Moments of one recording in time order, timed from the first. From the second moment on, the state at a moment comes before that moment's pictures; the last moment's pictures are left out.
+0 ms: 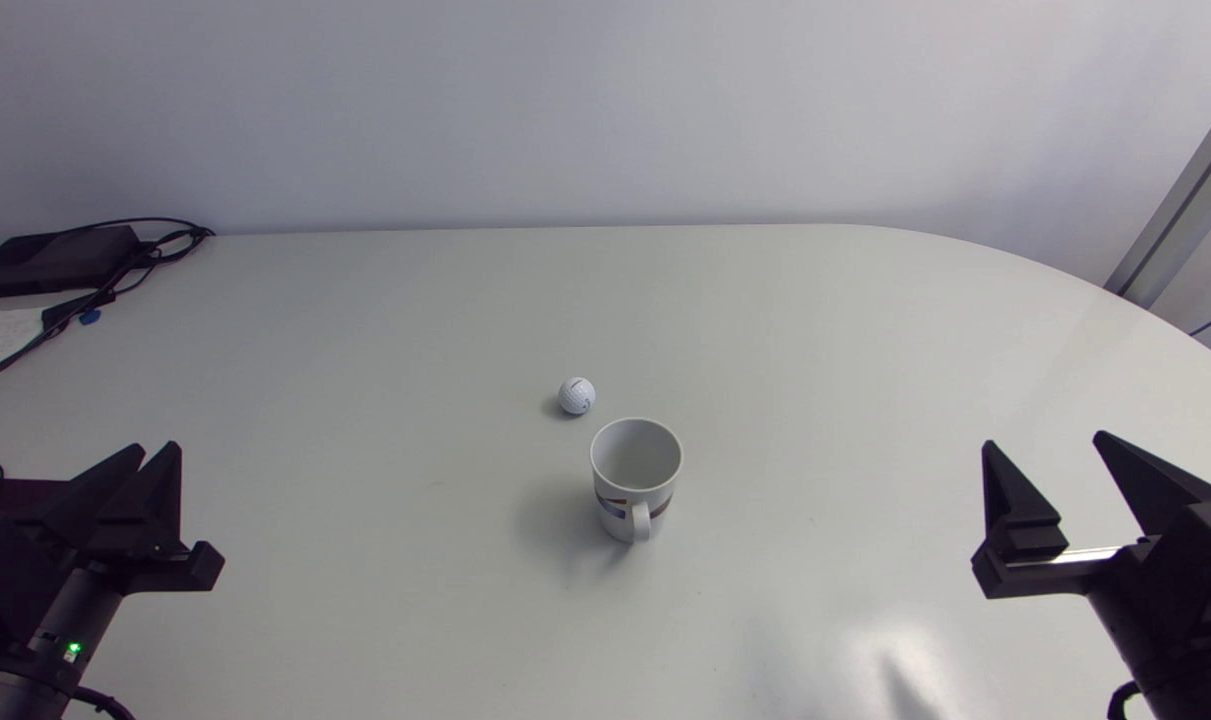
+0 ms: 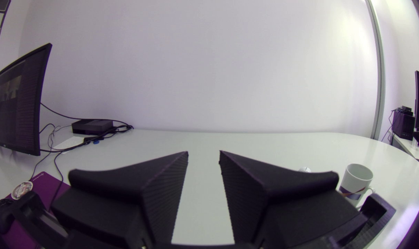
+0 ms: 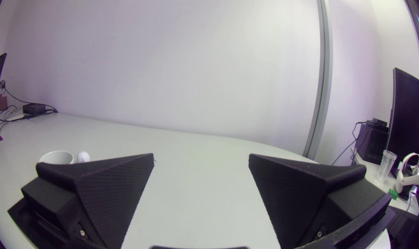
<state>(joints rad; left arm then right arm) 0.04 0.00 0.02 -0.02 -0.02 0.00 -0.01 0.00 0.04 0.01 0.00 -0.11</state>
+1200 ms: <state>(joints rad) 0.02 0.85 0.77 -0.34 0.17 -0.04 -0.01 0.00 0.04 0.01 0.00 -0.11</state>
